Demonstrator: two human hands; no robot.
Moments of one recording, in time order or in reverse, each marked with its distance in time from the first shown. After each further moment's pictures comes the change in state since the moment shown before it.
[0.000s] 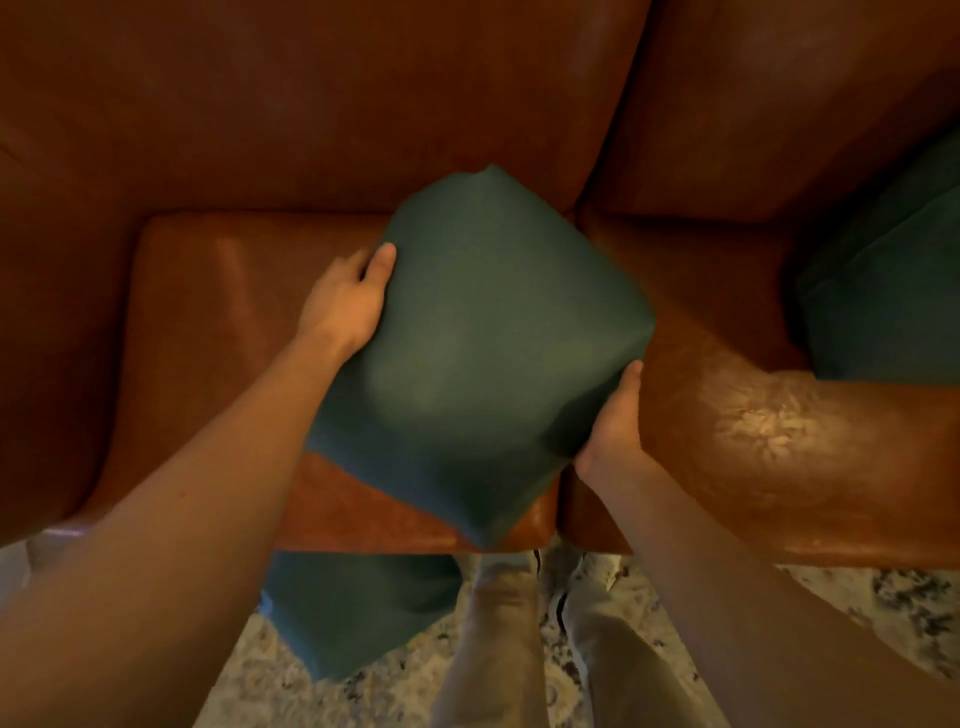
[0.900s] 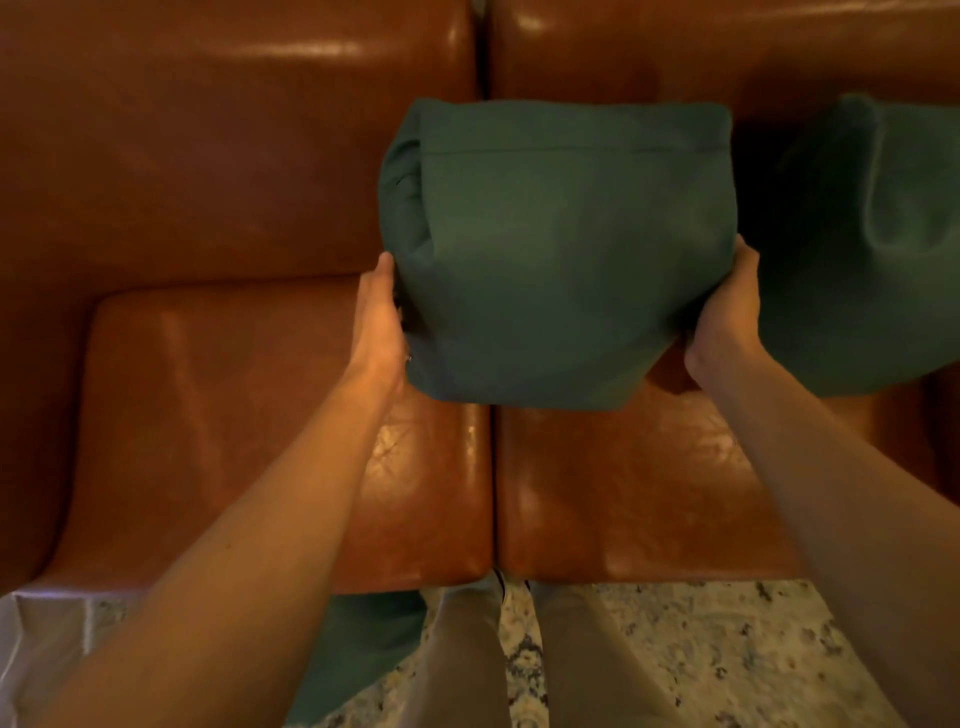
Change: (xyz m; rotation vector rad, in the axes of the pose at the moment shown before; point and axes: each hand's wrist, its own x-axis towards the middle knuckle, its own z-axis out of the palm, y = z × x) left_hand -0.038 0.177 0.094 -1.016 0.082 -0.169; right_hand 0.008 -0.240 -0.099 0.050 -0.148 -0.572
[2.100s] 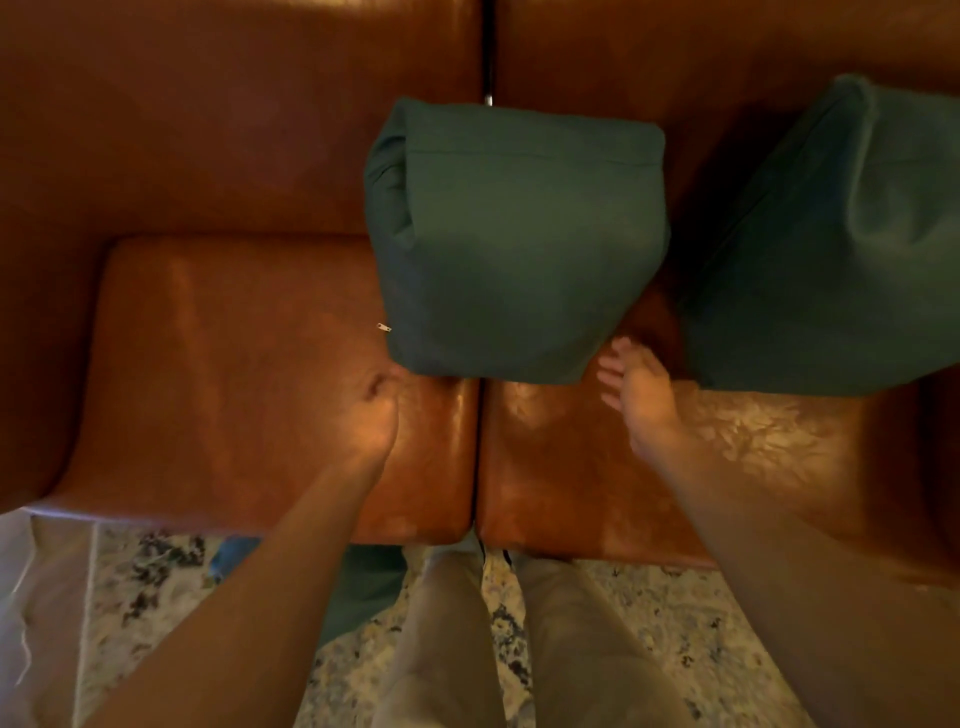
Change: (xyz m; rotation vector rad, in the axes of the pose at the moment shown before) left_hand -0.070 -0.107 -0.059 0.471 0.179 -0.091; right_hand -0.025 0.088 -0.047 -0.439 -0.141 0.183
